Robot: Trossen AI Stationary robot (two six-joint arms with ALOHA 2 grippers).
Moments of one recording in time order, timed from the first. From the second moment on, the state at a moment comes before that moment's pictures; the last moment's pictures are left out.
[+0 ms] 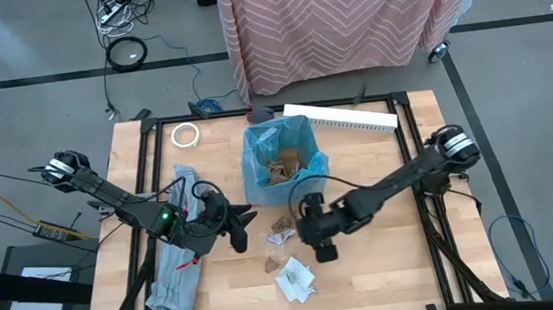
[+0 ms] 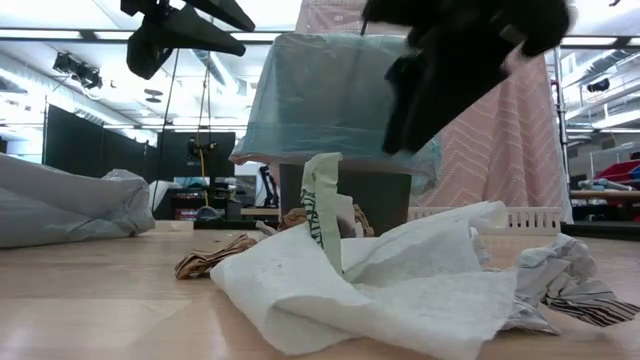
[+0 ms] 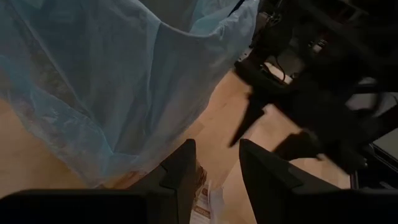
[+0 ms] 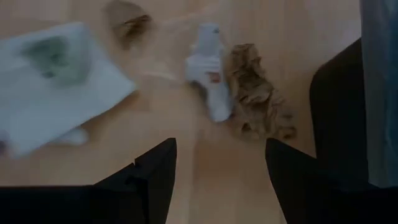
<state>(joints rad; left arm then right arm) -0.52 1.28 0.81 -0.08 -0.83 -0.90 0.36 1.78 1.26 -0.55 0.26 0.18</state>
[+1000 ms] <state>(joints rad) -0.52 1.28 0.81 -0.10 -0.81 -0.90 0.20 1.91 1.26 -0.45 0.07 0.13</state>
